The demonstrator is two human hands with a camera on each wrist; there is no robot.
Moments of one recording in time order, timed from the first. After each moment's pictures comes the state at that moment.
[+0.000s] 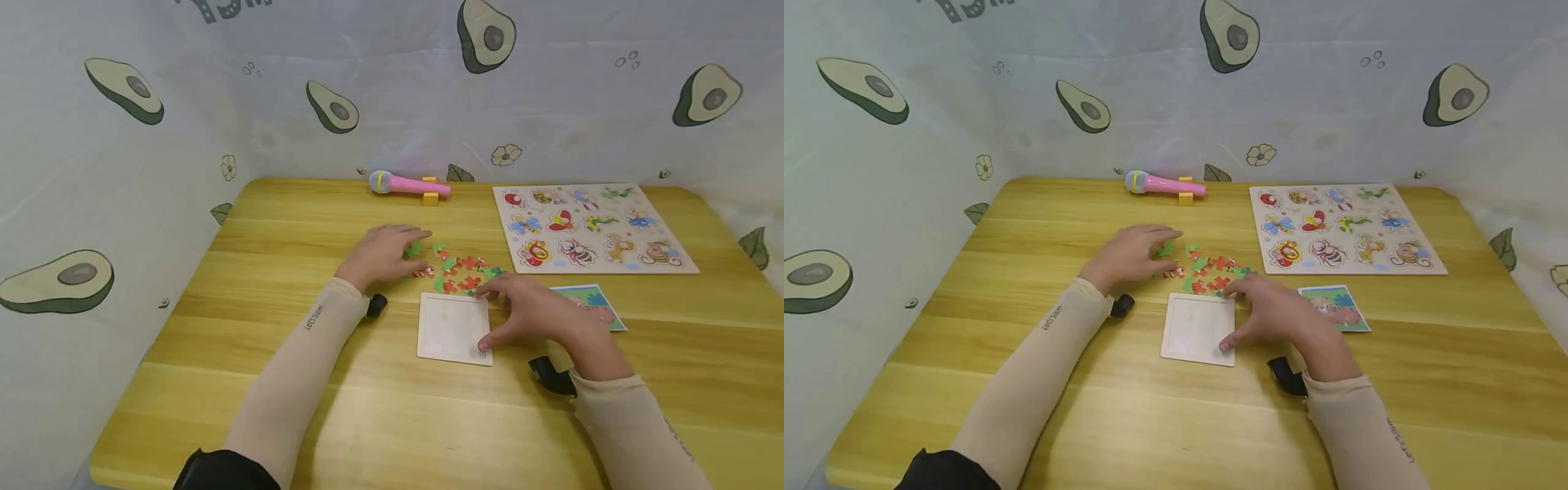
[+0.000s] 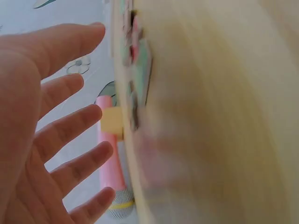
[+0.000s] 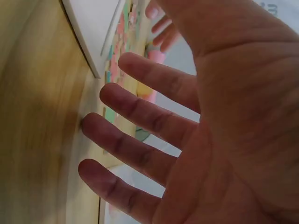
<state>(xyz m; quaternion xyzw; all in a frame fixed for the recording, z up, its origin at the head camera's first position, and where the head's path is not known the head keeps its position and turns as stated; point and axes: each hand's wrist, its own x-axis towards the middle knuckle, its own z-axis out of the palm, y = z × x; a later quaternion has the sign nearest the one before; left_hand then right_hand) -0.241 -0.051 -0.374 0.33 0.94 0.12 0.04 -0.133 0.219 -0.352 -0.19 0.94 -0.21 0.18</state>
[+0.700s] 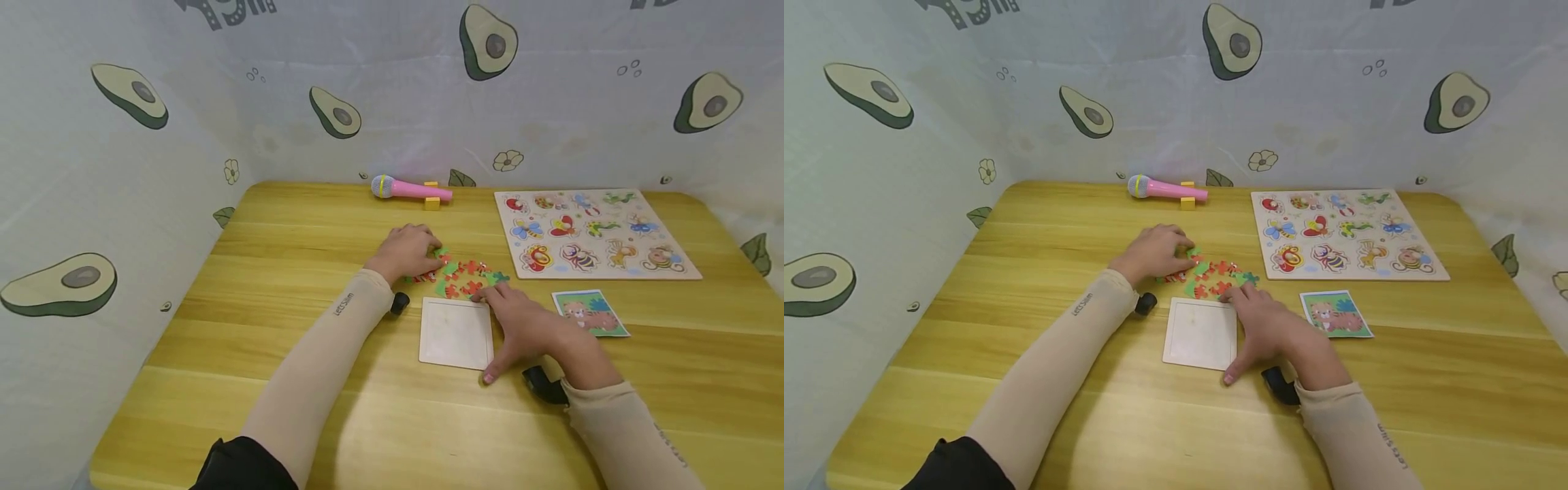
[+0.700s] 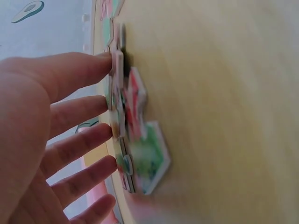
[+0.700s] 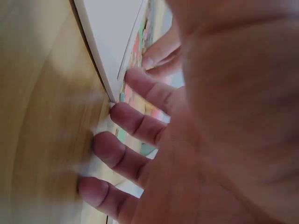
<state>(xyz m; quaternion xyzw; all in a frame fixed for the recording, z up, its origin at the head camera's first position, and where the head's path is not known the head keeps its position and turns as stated) -0.258 -0.011 -0.378 0.29 0.95 0.08 0.08 -0.126 0.210 -0.363 -0.22 0.94 -0.19 0.20</state>
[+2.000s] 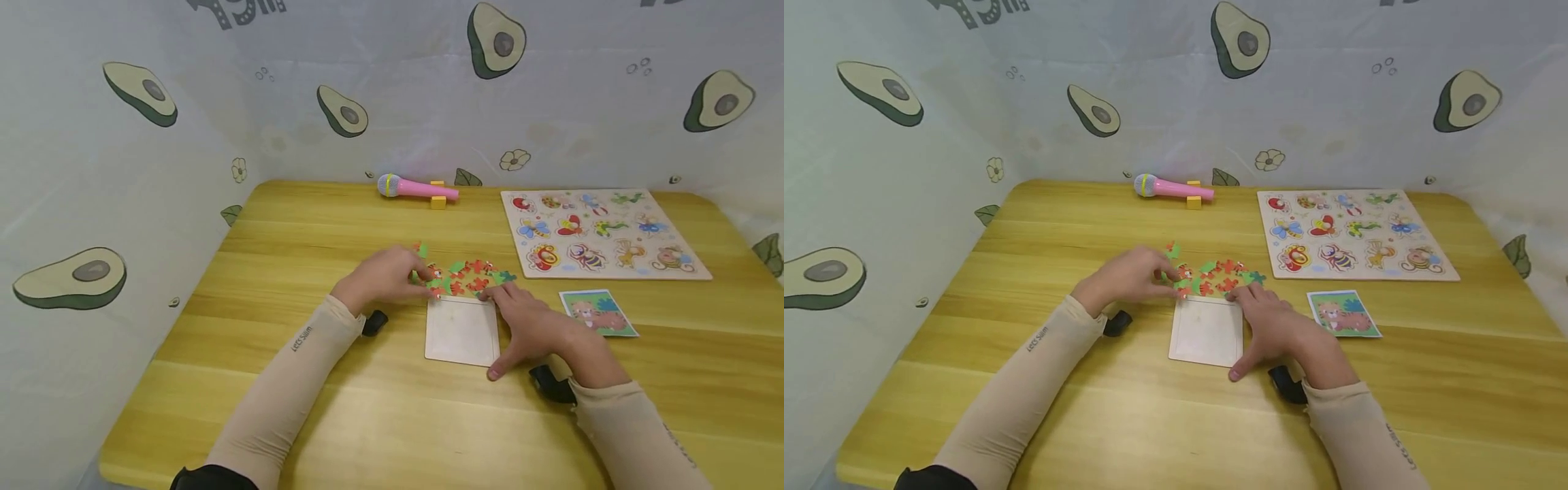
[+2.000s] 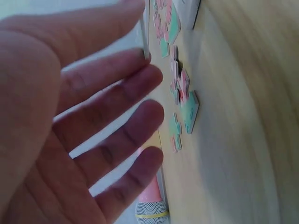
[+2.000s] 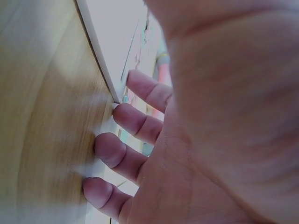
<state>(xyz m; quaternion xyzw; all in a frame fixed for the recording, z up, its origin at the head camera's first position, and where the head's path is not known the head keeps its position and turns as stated) -0.207 -0.058 -0.360 0.38 0.90 0.18 0.10 -0.125 0.211 -0.369 -0.23 0.94 -0.18 0.19</state>
